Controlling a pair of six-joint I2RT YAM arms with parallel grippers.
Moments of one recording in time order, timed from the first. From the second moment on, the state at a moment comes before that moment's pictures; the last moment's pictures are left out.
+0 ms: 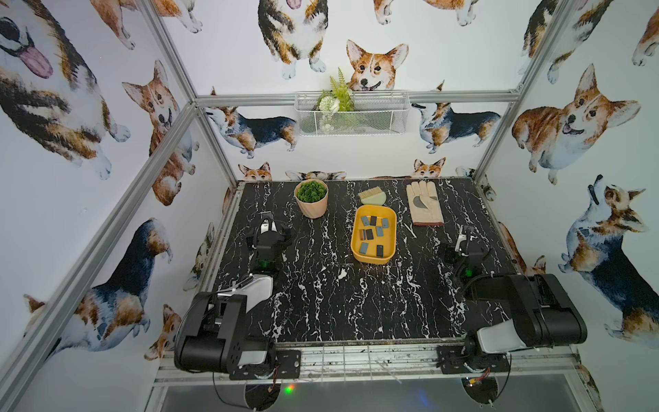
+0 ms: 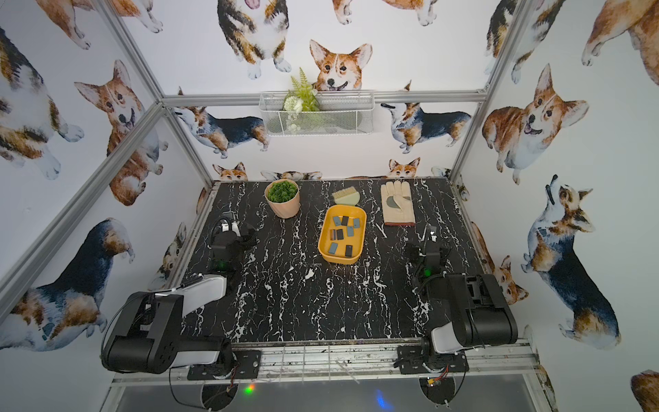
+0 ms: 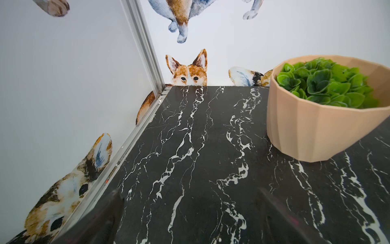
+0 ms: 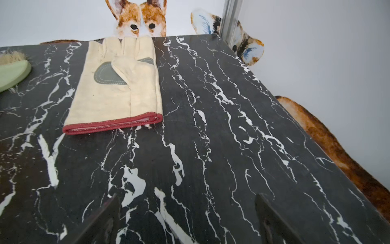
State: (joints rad) left arm -0.14 1.37 0.46 0.64 -0.42 0.03; right arm 0.07 1.45 0.31 0.71 0.27 0.08
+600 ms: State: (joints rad) left arm -0.23 1.53 0.31 0.88 -0.53 0.08; right arm 0.07 1.45 0.30 0.75 0.24 0.08
